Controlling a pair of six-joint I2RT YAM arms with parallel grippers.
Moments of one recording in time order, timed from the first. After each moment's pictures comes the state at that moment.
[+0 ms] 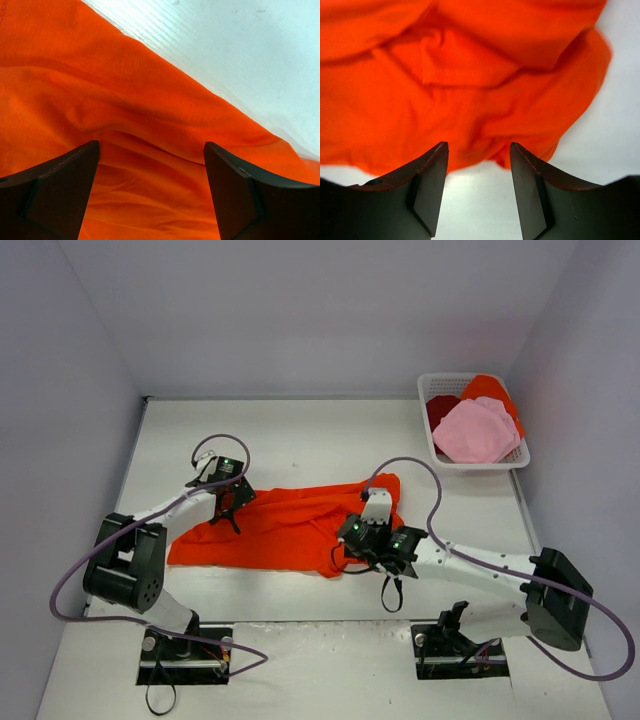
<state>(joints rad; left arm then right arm) -0.29 1.55 0.87 -0.33 -0.34 -0.83 0.99 1.27 0.75 -0.50 0.56 0.88</state>
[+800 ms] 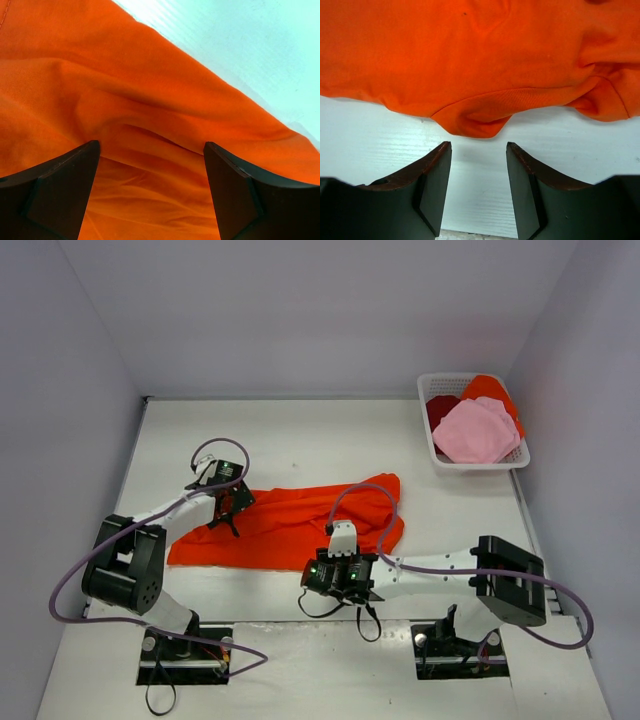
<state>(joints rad) -0.29 1.54 0.84 -0.35 -0.34 -0.83 1.32 1.52 0.81 -0.53 0.61 1.13</state>
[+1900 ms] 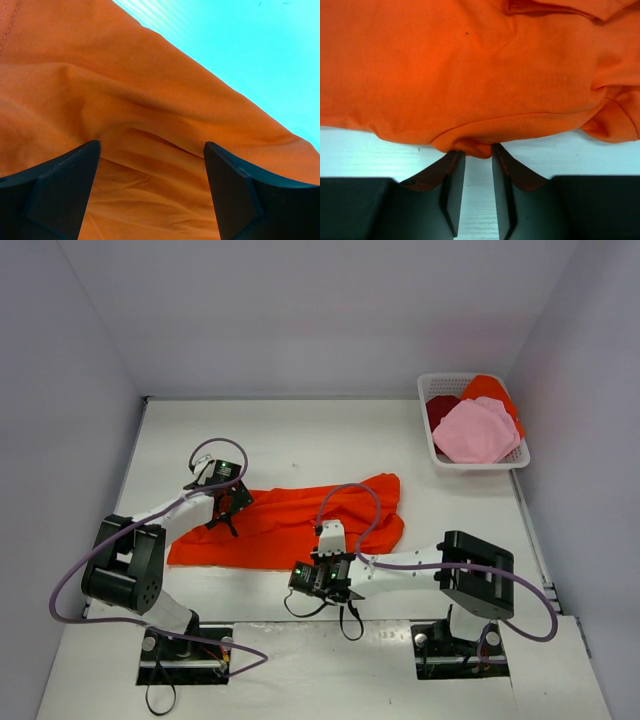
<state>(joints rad) -0.28 1.54 0.84 -0.34 -0.34 -0.83 1.32 1.68 0.89 -0.53 0.70 1.12</state>
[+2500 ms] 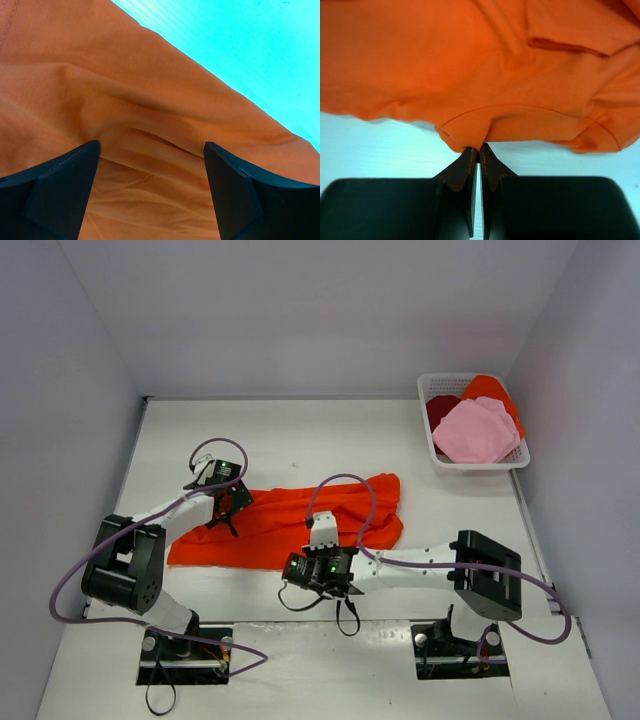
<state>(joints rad) -0.28 1.54 0.84 -0.34 -0.34 -0.82 1.32 1.64 0.96 -0.57 0.69 1.05</state>
